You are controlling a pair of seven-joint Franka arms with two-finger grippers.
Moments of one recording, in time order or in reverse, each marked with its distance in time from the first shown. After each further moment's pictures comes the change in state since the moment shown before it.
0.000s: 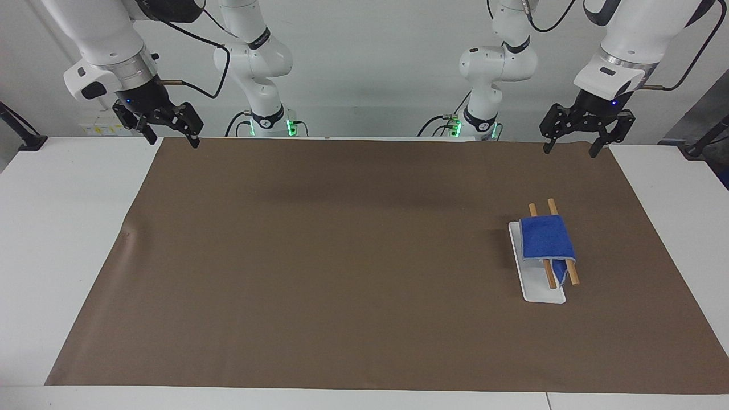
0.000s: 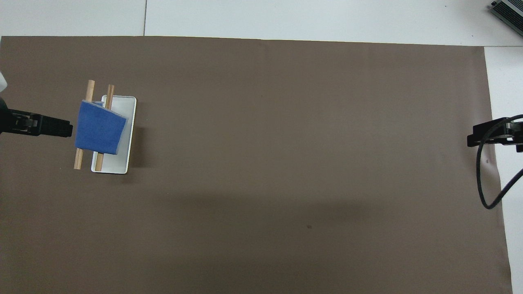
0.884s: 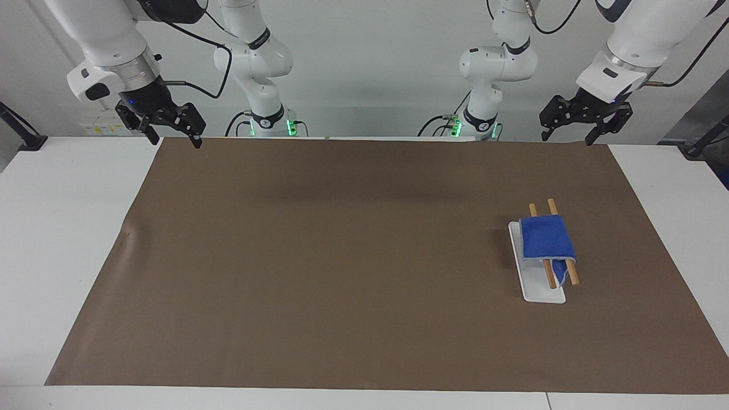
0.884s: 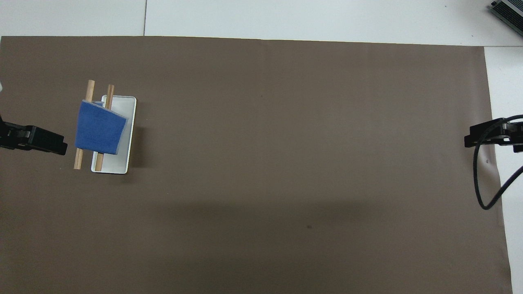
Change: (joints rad) left arm 0.004 0.023 0.010 0.049 -0.011 -0.164 0.000; right arm -0.004 0.000 0.011 -0.003 0.000 0.000 0.000
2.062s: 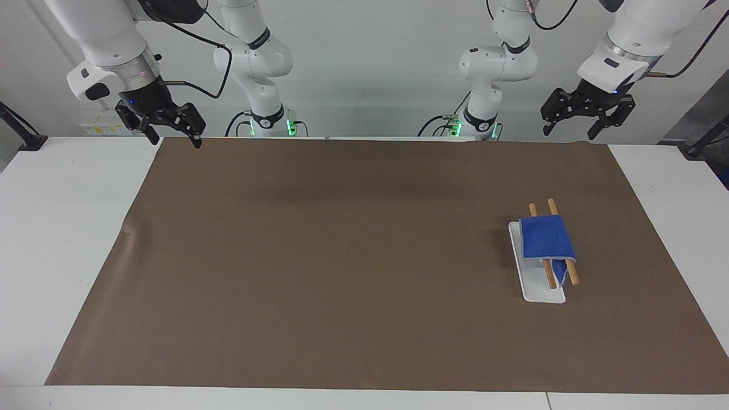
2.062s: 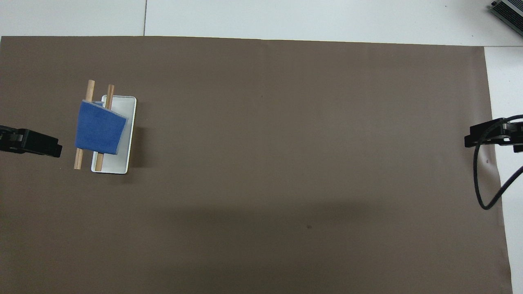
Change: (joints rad) left arm -0.001 -0.025 -0.005 0.000 0.011 -0.005 -0.001; right arm -0.001 0.000 0.001 0.000 0.000 0.000 0.000
